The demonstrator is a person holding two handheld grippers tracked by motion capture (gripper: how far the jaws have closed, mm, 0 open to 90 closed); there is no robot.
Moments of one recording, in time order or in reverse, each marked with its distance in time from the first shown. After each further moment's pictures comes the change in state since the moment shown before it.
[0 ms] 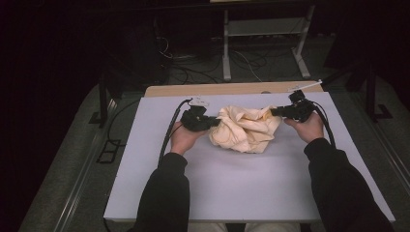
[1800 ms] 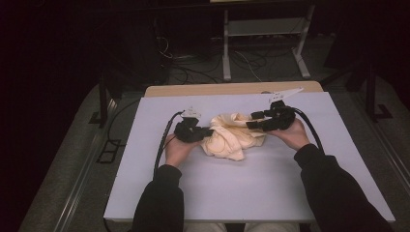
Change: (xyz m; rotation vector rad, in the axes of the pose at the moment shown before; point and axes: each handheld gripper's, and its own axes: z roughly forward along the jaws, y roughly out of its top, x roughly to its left) left arm 0.000 -0.049 -0.002 0.010 0.001 -0.098; right arm 0.067 0.001 0.016 -0.060 0.331 -0.254
